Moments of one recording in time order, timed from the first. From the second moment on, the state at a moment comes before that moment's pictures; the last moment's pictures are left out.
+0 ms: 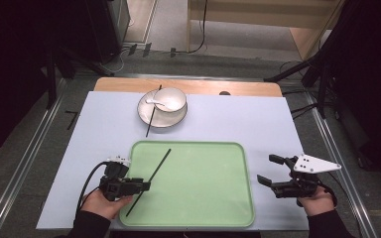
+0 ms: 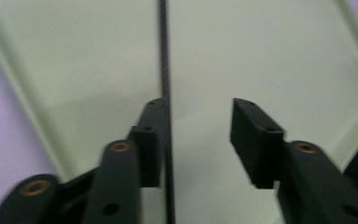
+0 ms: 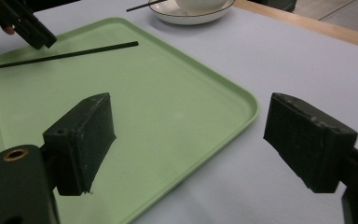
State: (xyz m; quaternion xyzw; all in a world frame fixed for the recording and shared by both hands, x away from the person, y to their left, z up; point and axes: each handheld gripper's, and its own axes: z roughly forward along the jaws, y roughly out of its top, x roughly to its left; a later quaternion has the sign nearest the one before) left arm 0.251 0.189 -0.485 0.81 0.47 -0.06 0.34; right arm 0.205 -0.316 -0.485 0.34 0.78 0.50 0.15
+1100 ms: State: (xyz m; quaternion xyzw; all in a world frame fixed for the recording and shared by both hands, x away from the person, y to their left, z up) left arm 0.380 0.193 -0.447 0.83 0.45 0.02 0.34; right arm 0.200 -0.318 -0.486 0.35 0.78 0.50 0.16
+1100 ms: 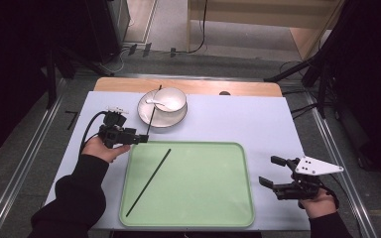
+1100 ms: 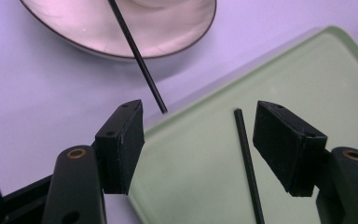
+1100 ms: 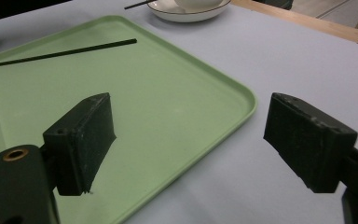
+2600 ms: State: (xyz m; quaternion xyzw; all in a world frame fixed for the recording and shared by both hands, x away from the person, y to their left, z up) left arm 0.474 0.149 -0.488 0.79 0.54 0.05 0.28; right arm 0.193 -0.323 -0.486 0.36 0.77 0.50 0.16
